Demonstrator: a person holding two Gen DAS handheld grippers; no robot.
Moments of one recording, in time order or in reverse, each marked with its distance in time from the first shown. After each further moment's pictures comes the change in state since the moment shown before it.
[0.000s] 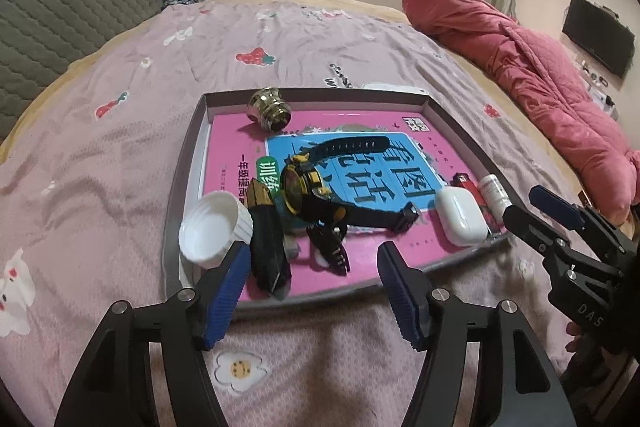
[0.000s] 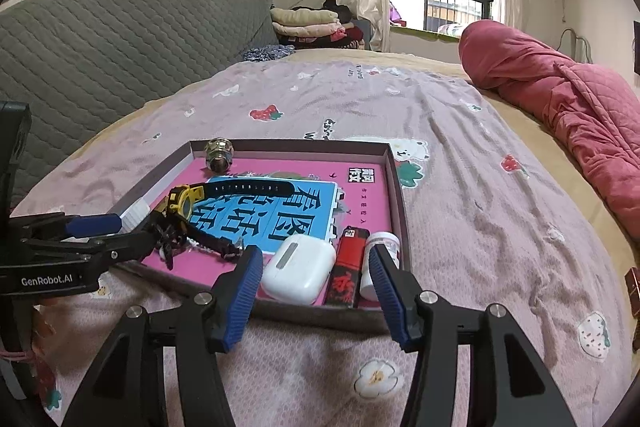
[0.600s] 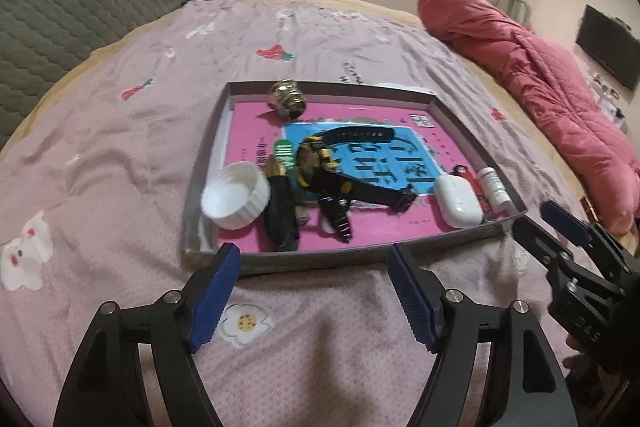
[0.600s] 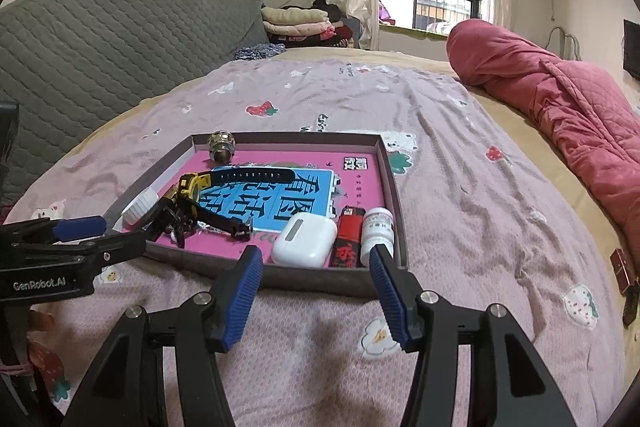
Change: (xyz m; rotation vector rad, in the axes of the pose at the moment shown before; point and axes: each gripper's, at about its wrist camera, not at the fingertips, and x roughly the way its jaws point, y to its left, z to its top) left arm -0.024 0.001 -0.021 -0.057 -0.001 0.056; right arm -0.023 0.011 -0.015 0.018 0.011 -0.043
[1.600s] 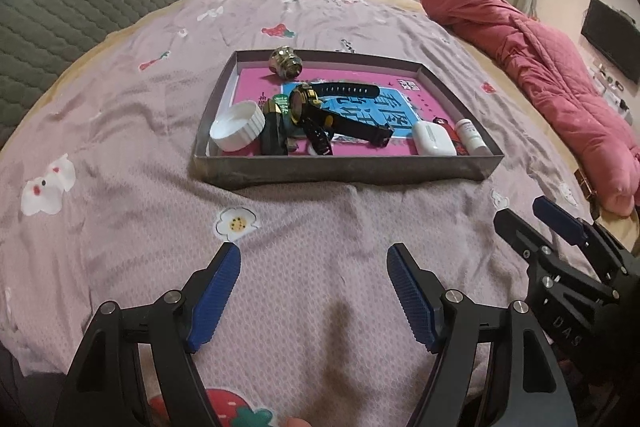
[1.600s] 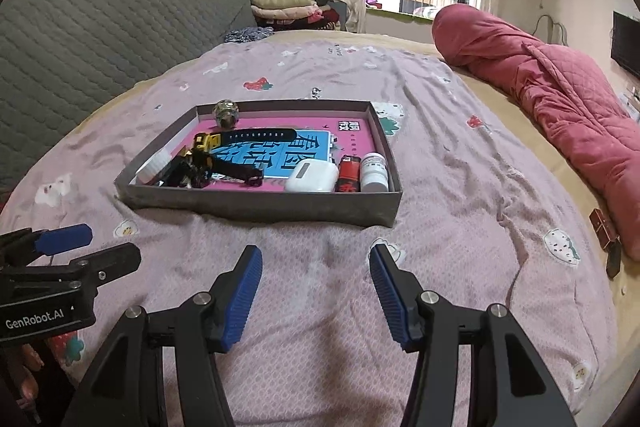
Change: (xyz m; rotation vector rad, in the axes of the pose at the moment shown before) left arm -0.040 -0.019 -0.052 -0.005 0.046 0.018; right arm -0.037 0.019 -0.035 0.008 0.062 -0.049
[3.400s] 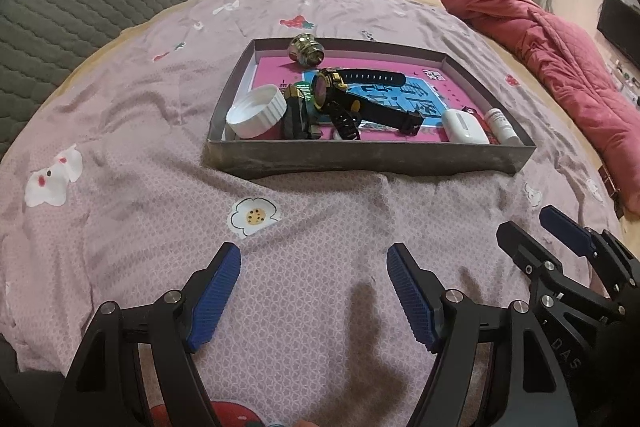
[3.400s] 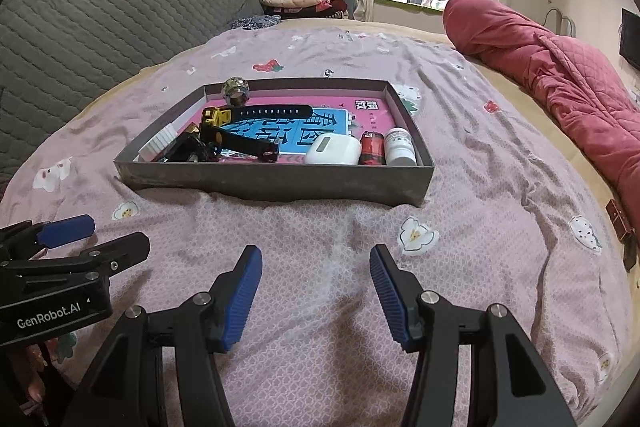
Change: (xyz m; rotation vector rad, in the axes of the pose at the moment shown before) left arm 0.022 0.005 -0.005 0.003 0.007 0.074; right arm 0.024 0.009 -0.013 -0.003 0.041 0.027
